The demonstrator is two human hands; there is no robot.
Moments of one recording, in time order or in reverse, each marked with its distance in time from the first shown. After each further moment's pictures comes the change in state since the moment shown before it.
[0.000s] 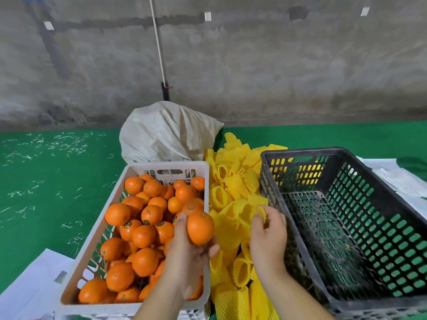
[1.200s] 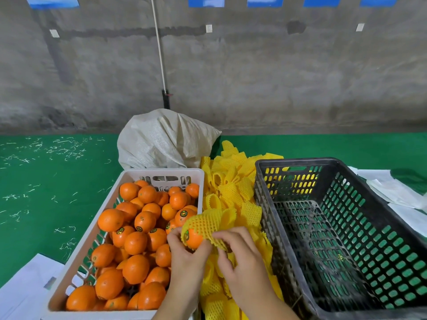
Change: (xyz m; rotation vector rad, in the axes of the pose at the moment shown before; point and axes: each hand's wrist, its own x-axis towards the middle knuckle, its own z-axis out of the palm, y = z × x) left_hand 0.023 -0.051 0.008 0.193 0.081 0.494; right_hand -0.034 -0.019 -0.025 -0.117 -0.477 -0.555
